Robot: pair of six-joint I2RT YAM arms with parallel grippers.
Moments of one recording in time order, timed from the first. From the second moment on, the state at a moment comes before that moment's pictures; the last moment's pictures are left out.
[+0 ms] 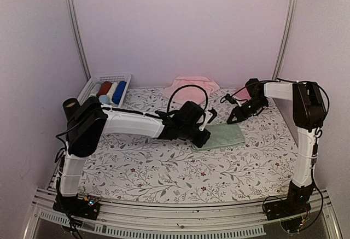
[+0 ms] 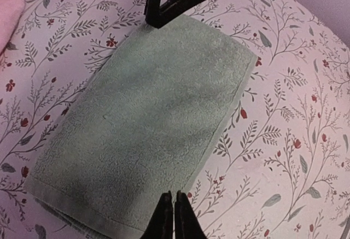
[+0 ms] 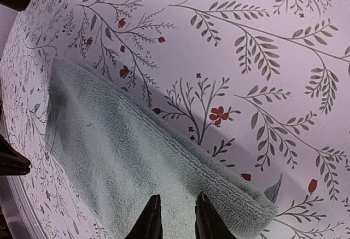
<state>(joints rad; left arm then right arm) -1.02 2.19 1.60 -0.11 -0.01 -0.16 0.19 2.13 1.58 -0.77 -0.63 -0.39</state>
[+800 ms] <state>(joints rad) -0.98 2.19 1.45 -0.17 -0.02 -0.21 0.19 2.17 1.57 -0.74 -0.55 -0.37</state>
